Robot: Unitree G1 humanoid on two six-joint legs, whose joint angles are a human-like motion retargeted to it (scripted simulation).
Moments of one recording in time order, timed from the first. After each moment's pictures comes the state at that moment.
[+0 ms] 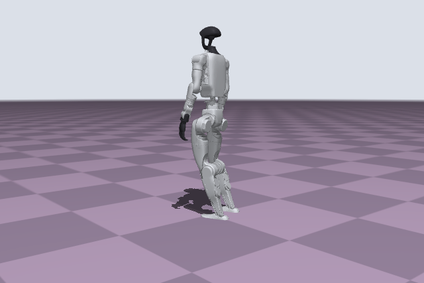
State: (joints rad) left arm -0.05 0.19 -0.36 1.23 0.15 -0.05 -0.10; right arm -0.08 -0.26 0.33 1.25 -0.06 -0.04 0.07; waist -0.06 0.01 0.02; left_leg 0.05 -0.11 0.04 0.17 -0.41 0.04; right_leg -0.11 -0.07 -0.02 0.45 -0.52 0.07
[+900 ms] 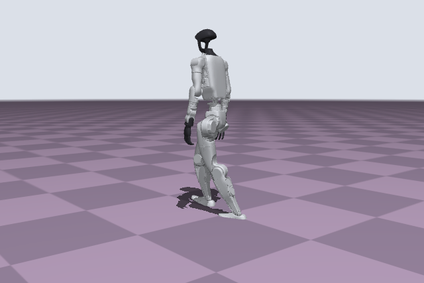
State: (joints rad) left arm -0.06 0.19 -0.34 1.25 0.09 -0.06 -0.08; right arm -0.06 -0.25 0.31 1.21 0.04 -0.04 0.10; waist -0.12 -0.04 0.06; left_leg 0.09 -0.21 -0.05 0.23 -0.57 0.10; right_leg -0.73 -0.17 -0.02 0.82 -0.51 0.13
